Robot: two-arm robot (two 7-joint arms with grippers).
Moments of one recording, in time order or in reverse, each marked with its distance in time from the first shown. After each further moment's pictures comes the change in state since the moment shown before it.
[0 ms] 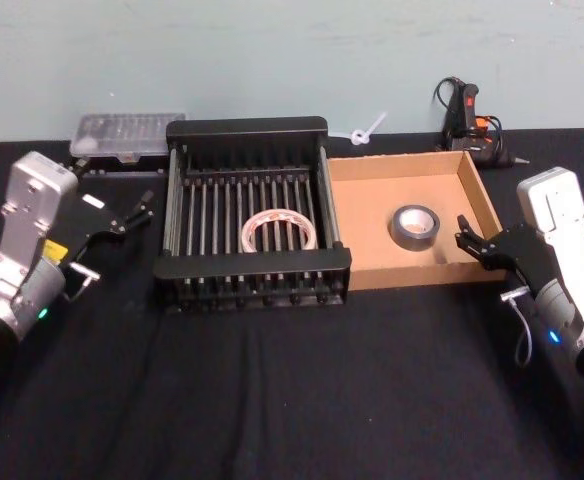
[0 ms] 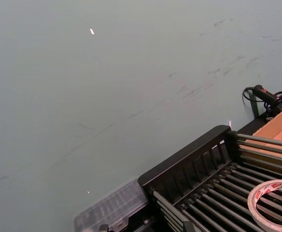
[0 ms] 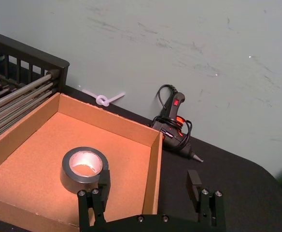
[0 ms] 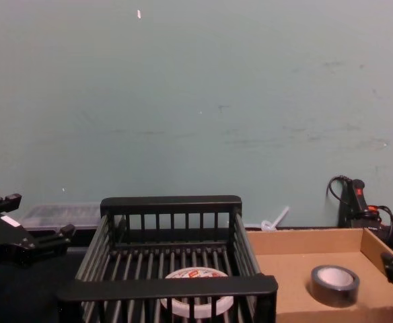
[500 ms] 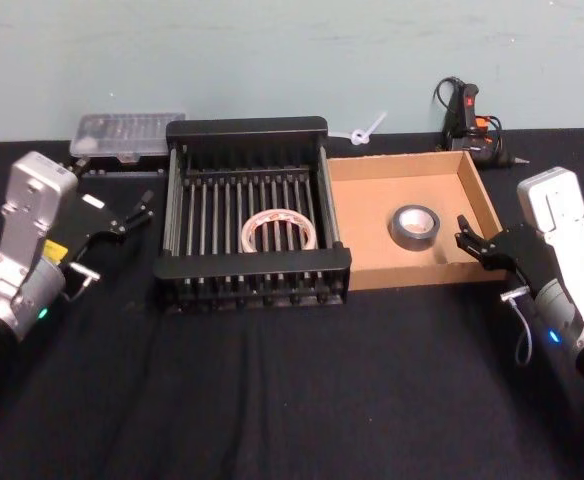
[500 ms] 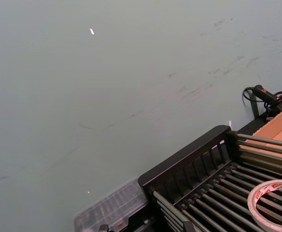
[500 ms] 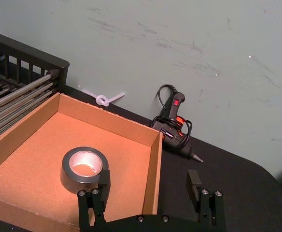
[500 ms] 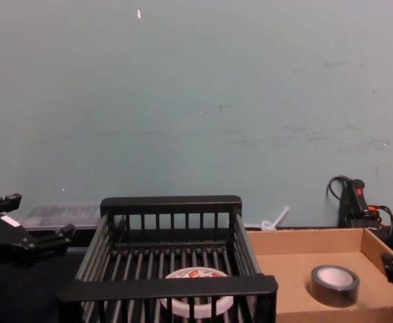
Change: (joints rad) left arm 0.000 0.000 0.000 0.000 0.000 0.000 0.000; right arm 0.000 0.000 0.000 0.000 0.000 0.000 0.000
